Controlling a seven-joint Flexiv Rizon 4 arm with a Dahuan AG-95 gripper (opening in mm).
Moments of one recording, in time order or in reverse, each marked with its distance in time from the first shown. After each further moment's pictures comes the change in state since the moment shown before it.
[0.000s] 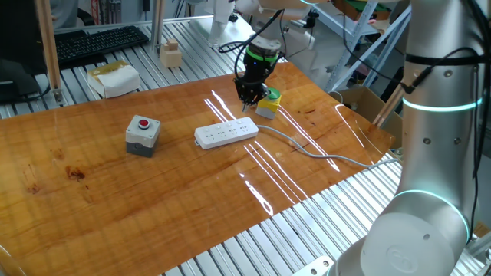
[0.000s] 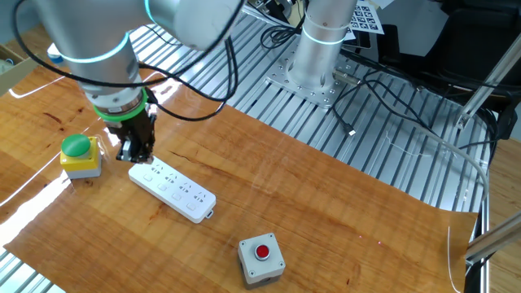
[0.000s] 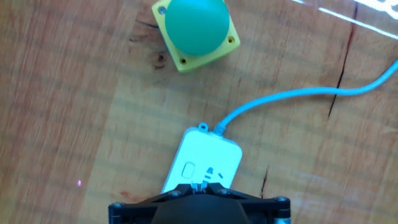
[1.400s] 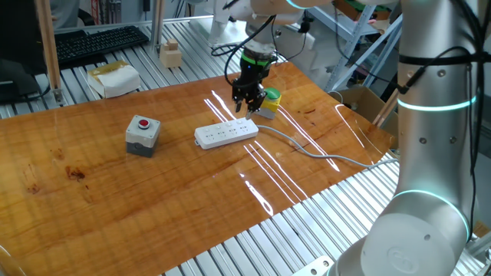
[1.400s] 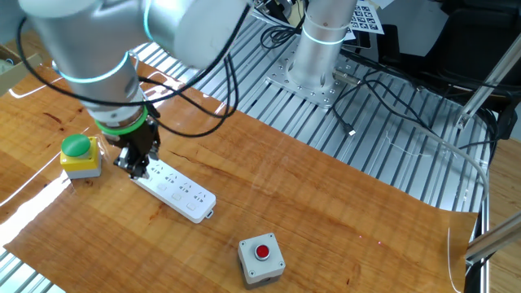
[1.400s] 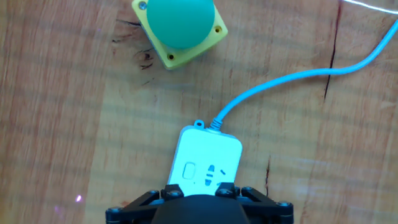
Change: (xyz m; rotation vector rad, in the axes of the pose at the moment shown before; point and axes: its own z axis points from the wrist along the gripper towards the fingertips) arm 0.002 0.003 0.020 0.034 -0.003 0.171
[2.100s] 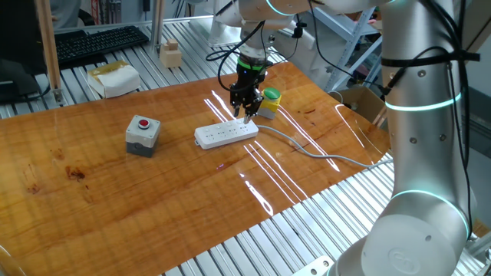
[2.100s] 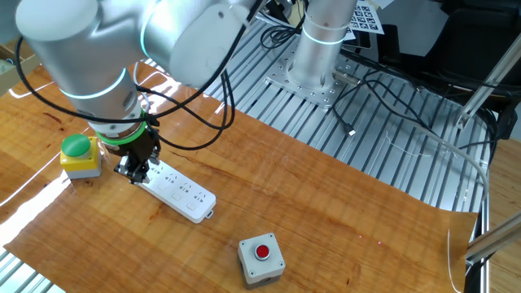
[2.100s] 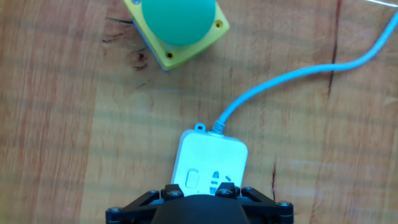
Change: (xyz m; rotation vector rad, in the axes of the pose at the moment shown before) arm -0.003 0.001 0.017 0.027 -0.015 0.011
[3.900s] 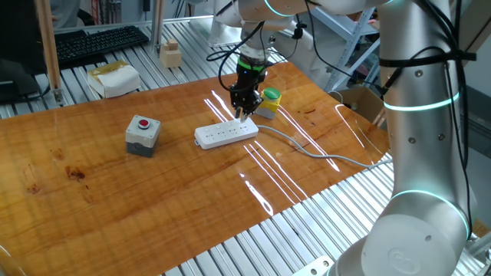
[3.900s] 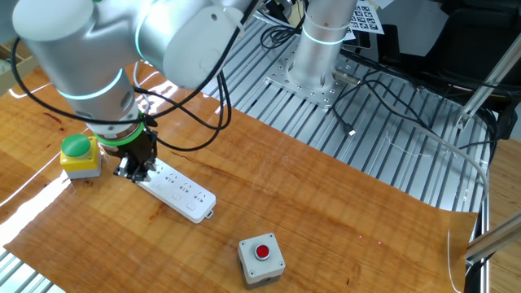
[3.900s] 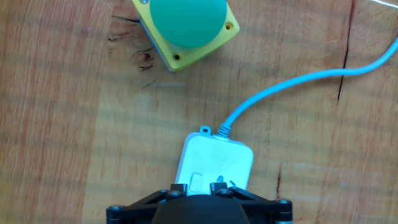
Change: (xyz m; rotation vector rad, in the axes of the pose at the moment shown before) arm -0.001 0.003 0.002 -0.021 0.005 -0.018
